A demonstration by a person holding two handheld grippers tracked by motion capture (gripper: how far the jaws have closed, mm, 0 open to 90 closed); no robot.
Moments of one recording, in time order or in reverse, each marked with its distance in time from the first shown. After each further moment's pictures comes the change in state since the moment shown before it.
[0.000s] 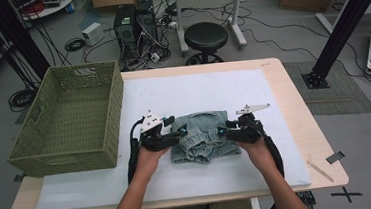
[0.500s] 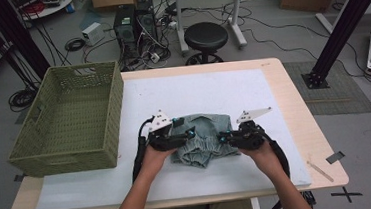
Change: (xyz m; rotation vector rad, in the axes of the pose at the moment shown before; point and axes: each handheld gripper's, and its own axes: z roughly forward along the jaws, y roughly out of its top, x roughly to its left) left arm -0.012 -0.008 0.019 0.111 -0.086 0.066; right arm 0.015 -0.009 -0.020 0.032 0.172 -0.150
